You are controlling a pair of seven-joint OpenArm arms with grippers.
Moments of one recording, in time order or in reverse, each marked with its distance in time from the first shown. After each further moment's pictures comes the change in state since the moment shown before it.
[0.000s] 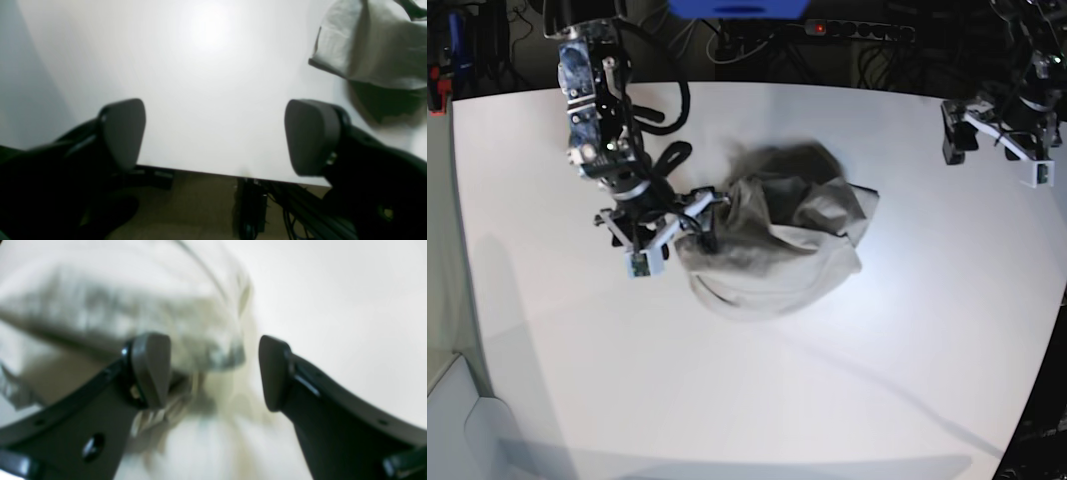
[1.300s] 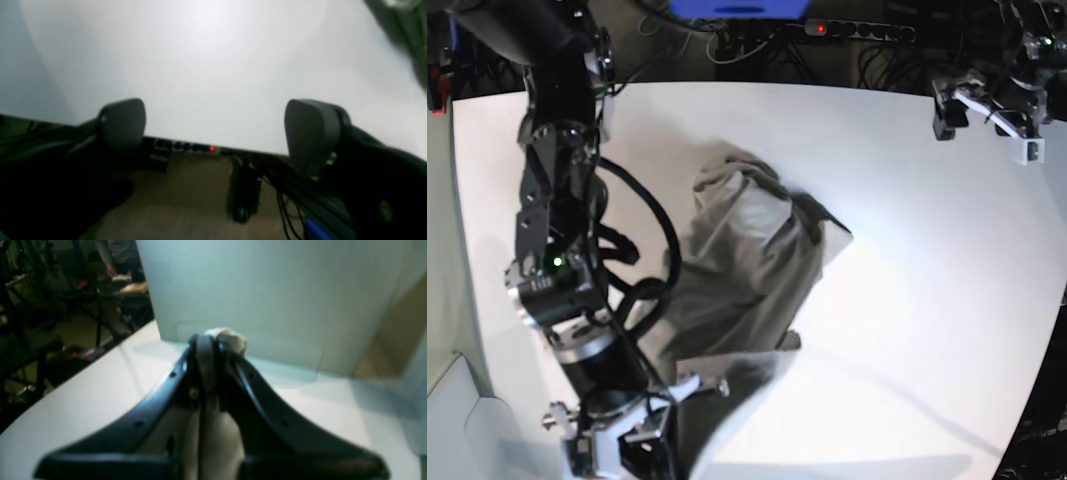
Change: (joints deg) left arm 5.0 2.2 -0.2 0.9 -0.2 -0.2 0.0; right arm 28.8 0.0 0.7 14.8 0.4 0.3 -1.9
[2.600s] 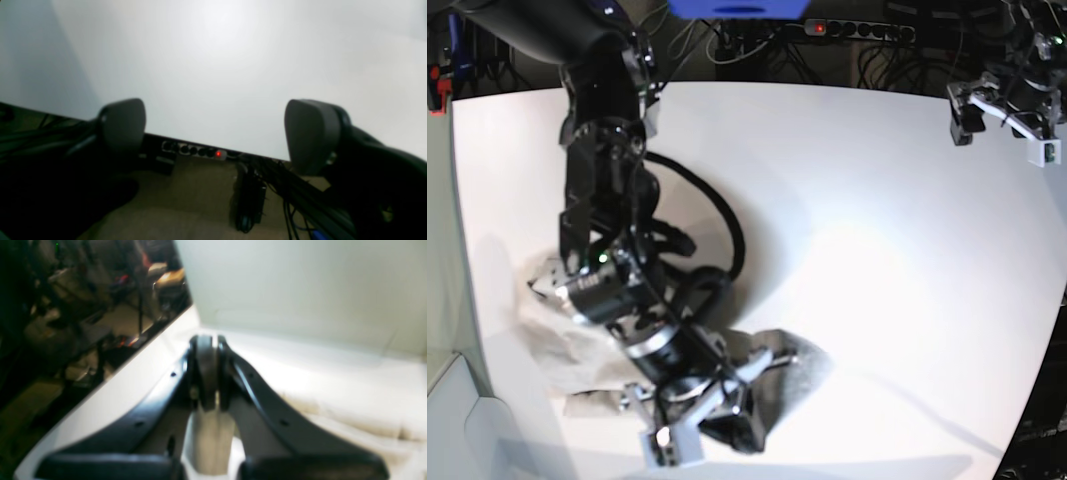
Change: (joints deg) left arm -1.5 0.2 -3.7 0.0 0.2 0.0 0.4; right arm -2.1 -9.2 -5.2 -0.3 2.6 -2.3 -11.2
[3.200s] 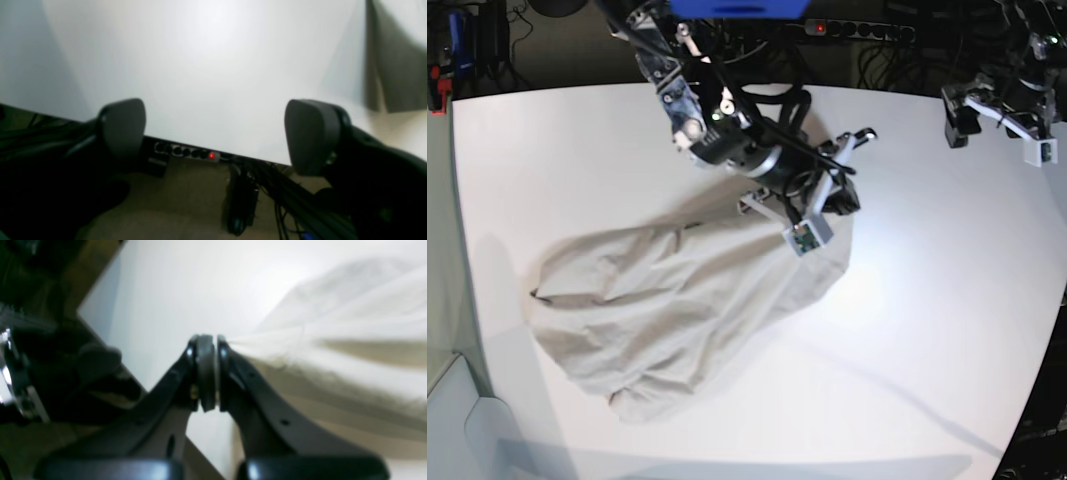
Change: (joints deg) left arm -1.2 2.3 0.0 0.0 0.3 0.0 0.0; right arm -25.1 0.3 -19.6 -8.2 -0.3 0.0 0.3
